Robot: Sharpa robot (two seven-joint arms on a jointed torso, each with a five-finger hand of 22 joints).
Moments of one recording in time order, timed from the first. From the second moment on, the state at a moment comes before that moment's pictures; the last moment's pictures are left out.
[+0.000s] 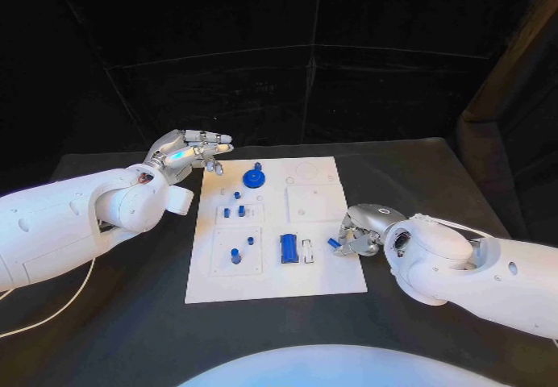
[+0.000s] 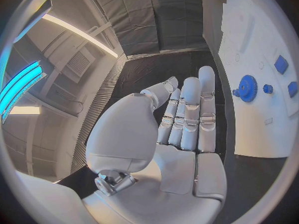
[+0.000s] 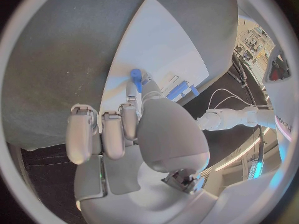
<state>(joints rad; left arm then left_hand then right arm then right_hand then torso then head) 1.24 -0.84 -0.12 1.38 -0.02 -0.16 0.37 1.31 -0.07 0.48 -0.14 0.05 0.98 0.19 0.17 0.07 1.00 0.13 0.29 0.07 1.19 0.03 1.01 0.50 0.17 1.17 0.12 0.67 0.66 0.98 -0.98 -0.02 1.84 -1.65 -0.23 -0.61 1.42 0.02 -0.11 0.09 0.23 1.10 0.08 0.16 0.34 1.44 -0.01 1.22 1.47 1.47 -0.08 1.48 1.31 0.06 1.47 0.03 1.45 1.31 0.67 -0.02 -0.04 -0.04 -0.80</state>
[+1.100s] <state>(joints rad) 1.24 -0.85 -0.12 1.39 -0.02 -0.16 0.37 1.31 -0.07 0.48 -0.14 0.05 0.98 0.19 0.17 0.07 1.00 0.12 0.29 0.07 1.18 0.03 1.01 0.50 0.17 1.17 0.12 0.67 0.66 0.97 -0.99 -0.03 1.92 -1.42 -0.41 -0.64 1.26 -0.14 0.22 0.19 0.58 1.14 0.07 0.11 0.30 1.45 -0.01 1.22 1.31 1.47 -0.08 1.48 1.31 0.06 1.47 0.03 1.45 1.31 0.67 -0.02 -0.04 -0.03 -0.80</state>
